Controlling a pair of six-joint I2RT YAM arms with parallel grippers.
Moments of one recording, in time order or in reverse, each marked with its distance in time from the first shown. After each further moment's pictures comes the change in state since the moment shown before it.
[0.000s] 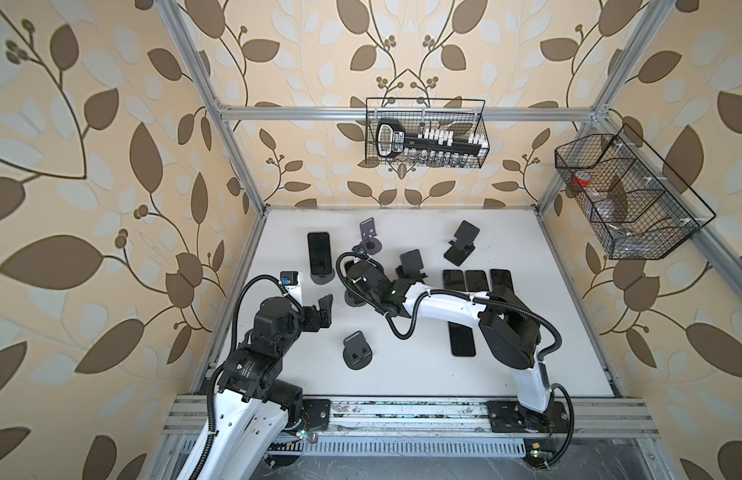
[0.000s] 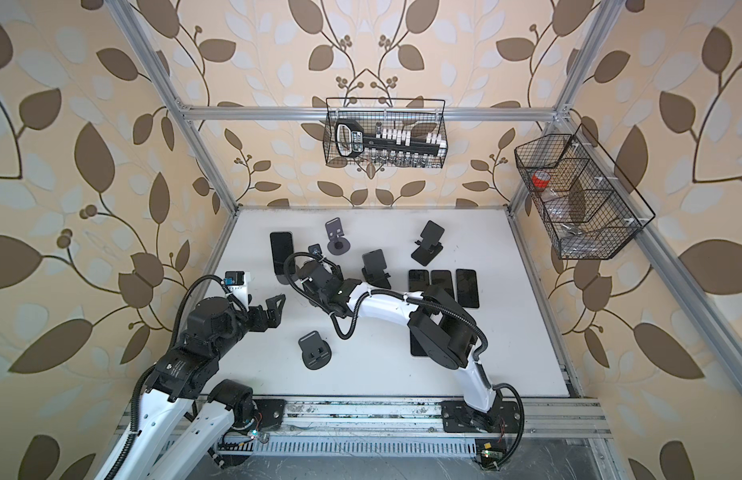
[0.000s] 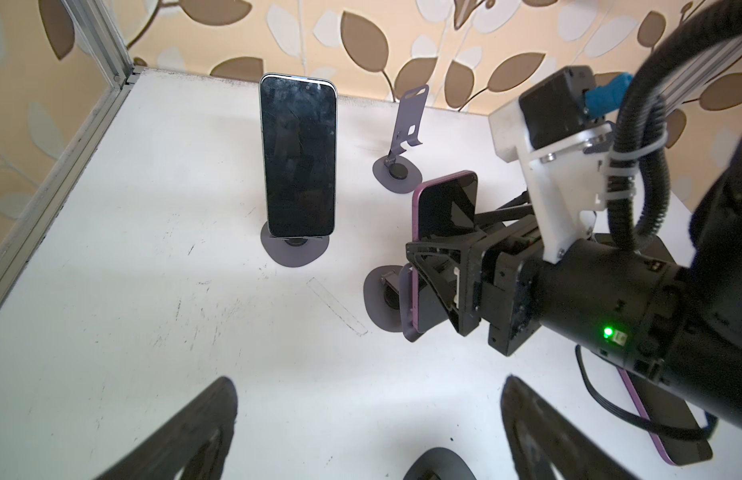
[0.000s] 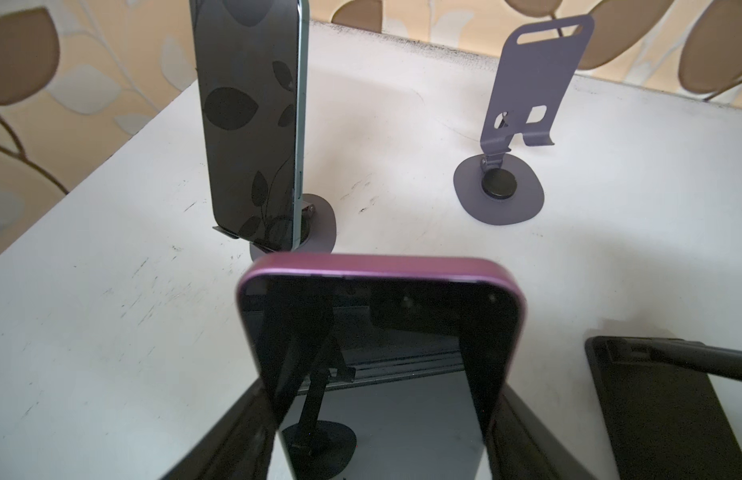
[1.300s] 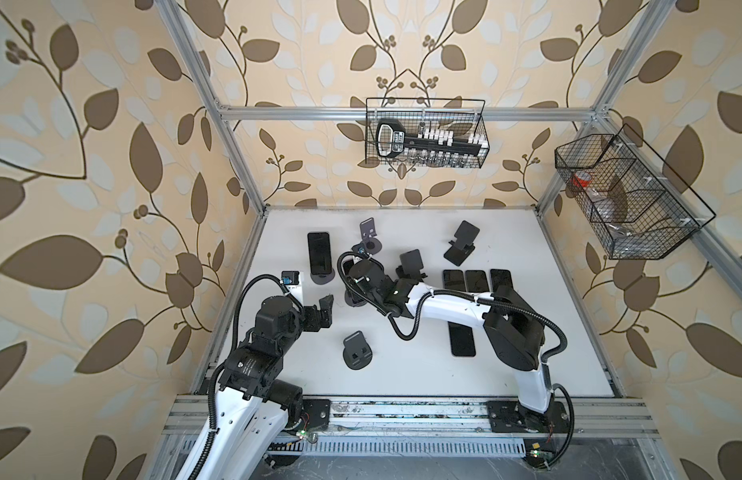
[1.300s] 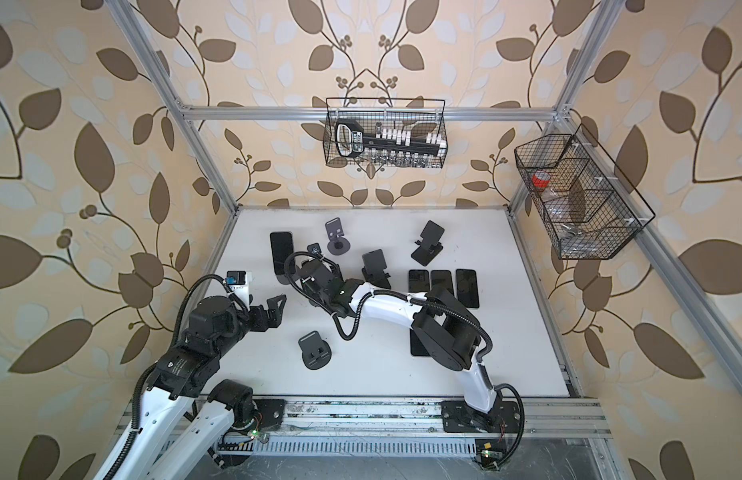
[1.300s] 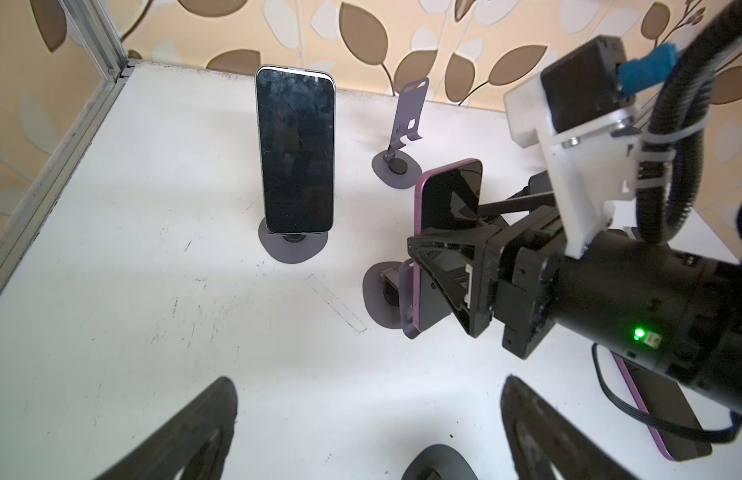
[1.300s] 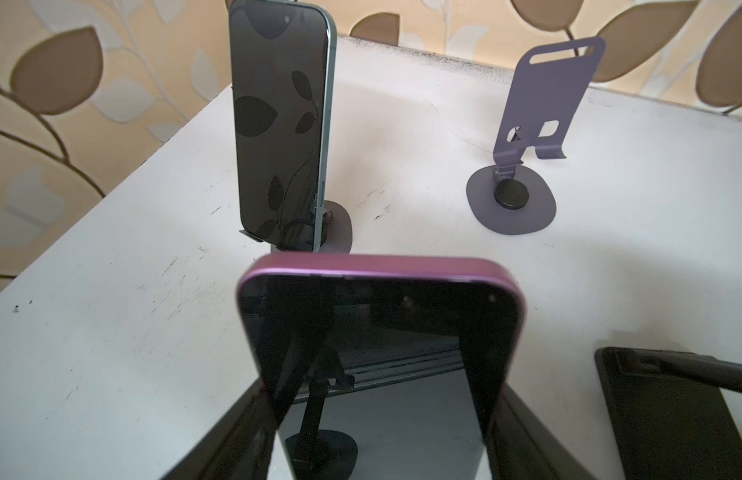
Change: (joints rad) left arm 0.000 0.023 0.000 0.000 0.006 0.000; right arm 0.000 -0.023 -0.021 0.032 -0.035 -0.016
